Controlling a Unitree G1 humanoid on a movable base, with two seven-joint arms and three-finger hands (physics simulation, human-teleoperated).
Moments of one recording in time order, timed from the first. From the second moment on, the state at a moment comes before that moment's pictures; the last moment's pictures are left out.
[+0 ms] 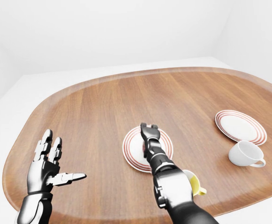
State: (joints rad) left arm 0.35 -0.05 0.18 -0.35 -0.09 -0.09 -0.15; right arm -0.84 -0.01 -0.07 1.41 -1.24 0.09 -0.21
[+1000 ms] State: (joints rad) left arm 0.36 -0.05 0.18 -0.35 -0.09 -0.09 -0.14; right arm -1.13 -0.24 -0.04 1.25 -0.85 0.09 -0.07
